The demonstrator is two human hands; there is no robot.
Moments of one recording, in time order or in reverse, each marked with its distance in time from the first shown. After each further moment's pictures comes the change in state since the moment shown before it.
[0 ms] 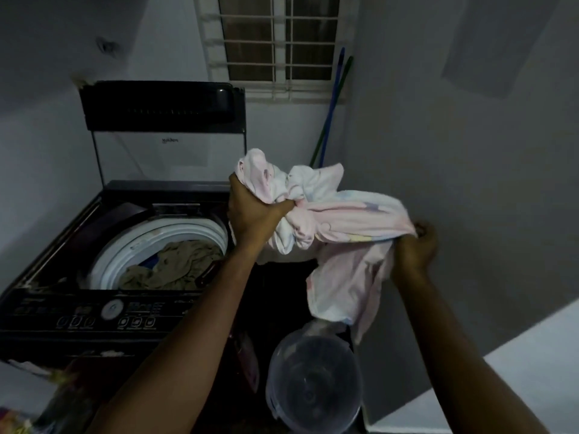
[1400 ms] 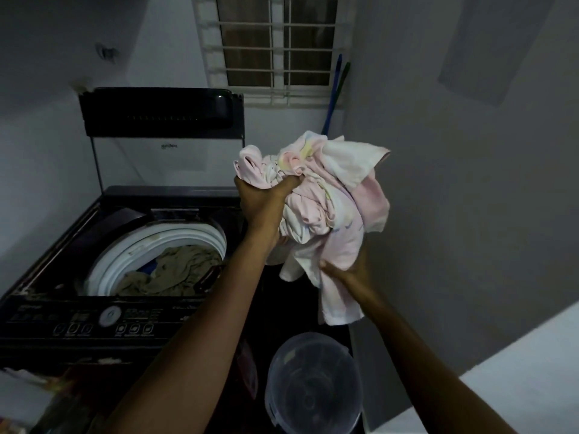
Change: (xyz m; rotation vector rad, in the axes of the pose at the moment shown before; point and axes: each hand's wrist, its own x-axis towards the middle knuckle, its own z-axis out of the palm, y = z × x) left_hand 0.014 0.023 0.027 -0.504 0.026 -0.248; right_hand -0.052 0.045 0.011 -0.295 -0.691 -0.035
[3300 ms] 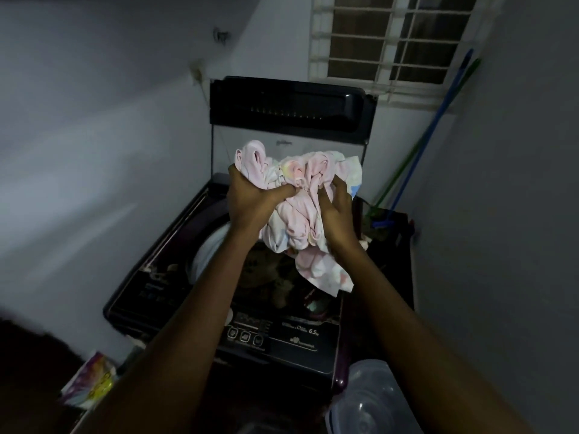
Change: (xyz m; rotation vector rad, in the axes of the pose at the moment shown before) left_hand 0.153 0.057 -0.221 0.420 0.163 0.089; right_hand 0.069 -0.157 0.291 0.145 -0.219 -0.184
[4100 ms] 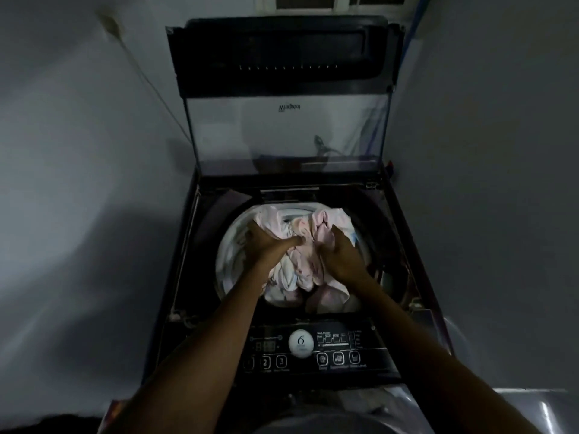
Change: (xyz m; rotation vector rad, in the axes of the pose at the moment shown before) left_hand 0.105 -0.210 -0.033 0.342 -0.497 -0.402; right_hand -0.020 0.117 0.122 -0.513 0.003 0.415
